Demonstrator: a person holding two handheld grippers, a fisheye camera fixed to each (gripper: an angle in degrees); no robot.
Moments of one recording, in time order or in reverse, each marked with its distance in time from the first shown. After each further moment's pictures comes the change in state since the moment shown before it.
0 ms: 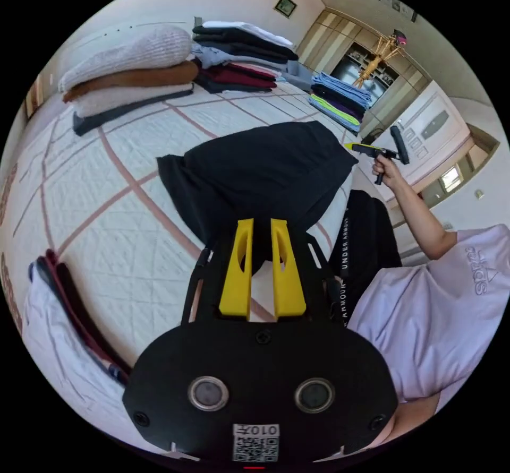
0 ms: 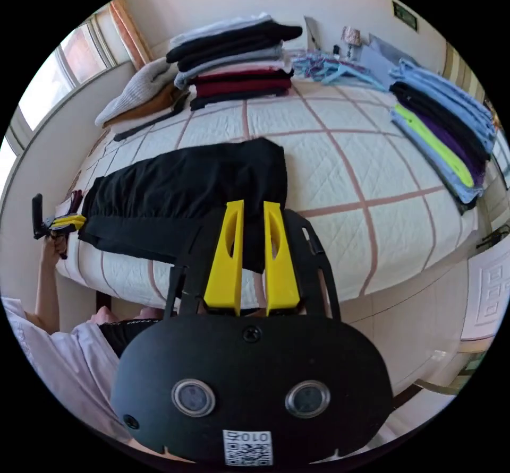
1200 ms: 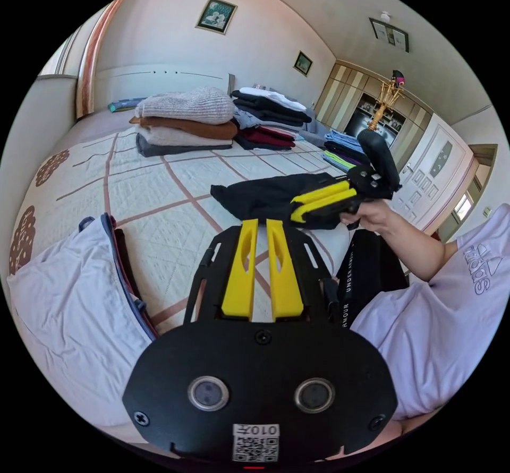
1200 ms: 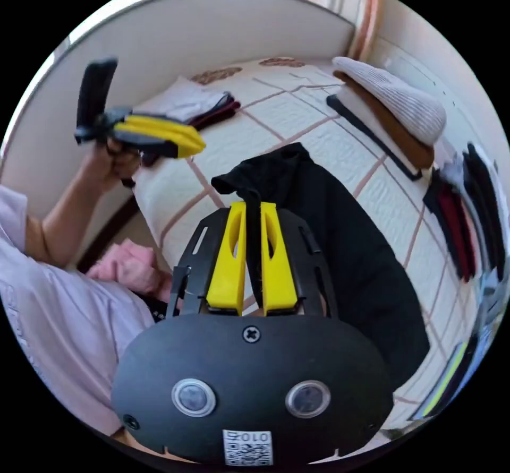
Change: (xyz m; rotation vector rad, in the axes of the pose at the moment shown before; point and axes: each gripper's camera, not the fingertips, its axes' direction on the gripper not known) left arm 0.021 0.006 -0.163 0.297 -0.047 -0.076; right arm -0.307 -0.087 0.036 -0.137 -0.387 -0.755
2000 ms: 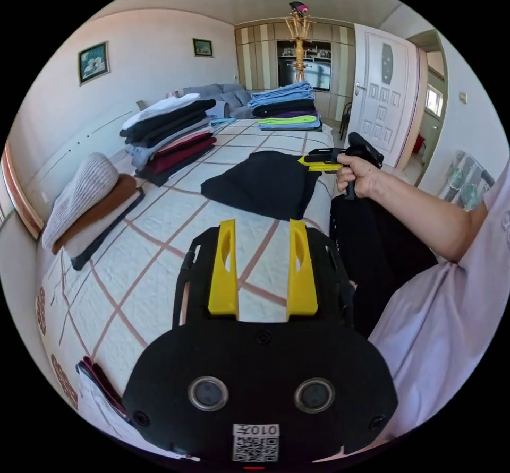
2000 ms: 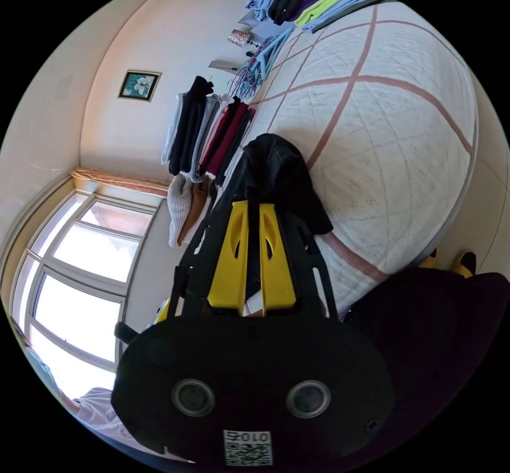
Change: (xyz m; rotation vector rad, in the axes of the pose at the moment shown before) left arm 0.277 -0.189 0.072 -0.080 -0.013 0.518; right arm 0.303 0.396 -0.114 0.767 -0.282 1.311
